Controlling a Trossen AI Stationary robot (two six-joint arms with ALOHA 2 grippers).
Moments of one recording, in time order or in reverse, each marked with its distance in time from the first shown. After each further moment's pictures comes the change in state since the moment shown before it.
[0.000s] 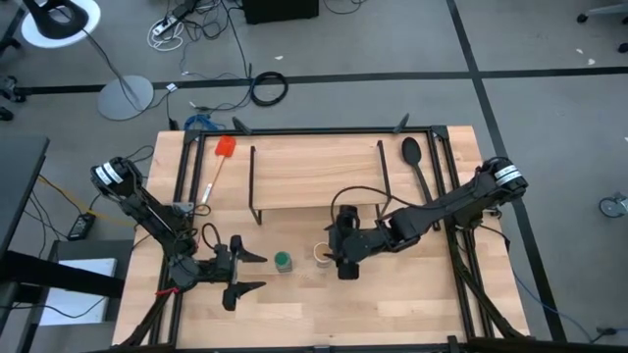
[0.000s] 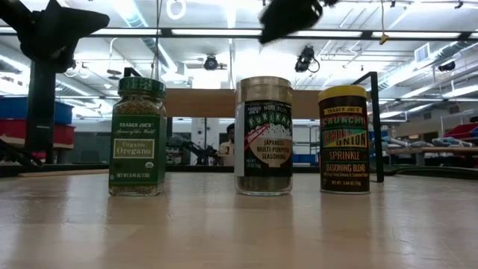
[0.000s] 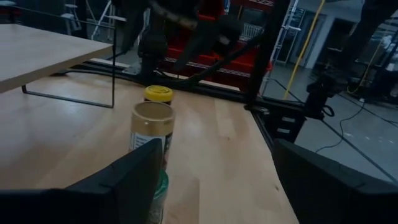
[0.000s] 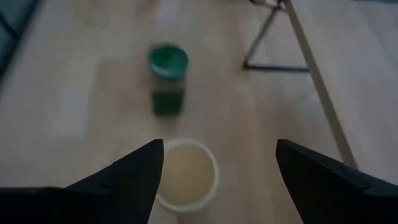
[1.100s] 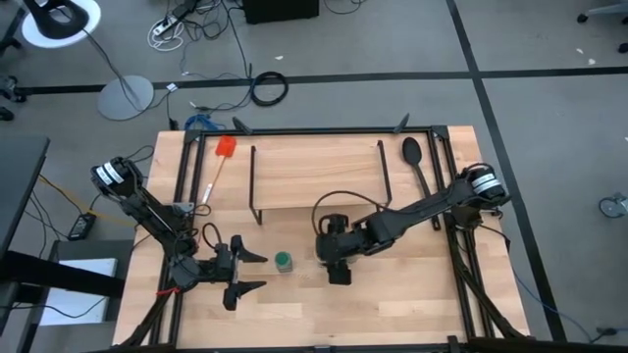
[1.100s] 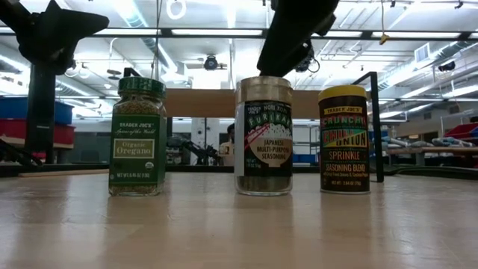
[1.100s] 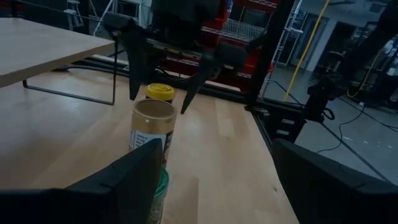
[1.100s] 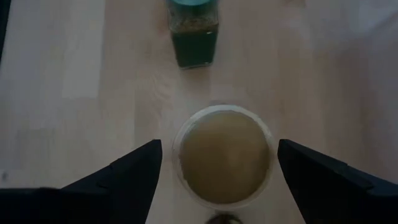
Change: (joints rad) left arm 0.000 0.000 0.000 -0.007 -0.007 -0.032; right arm -0.051 0.199 0.159 -0.190 -0.225 0.116
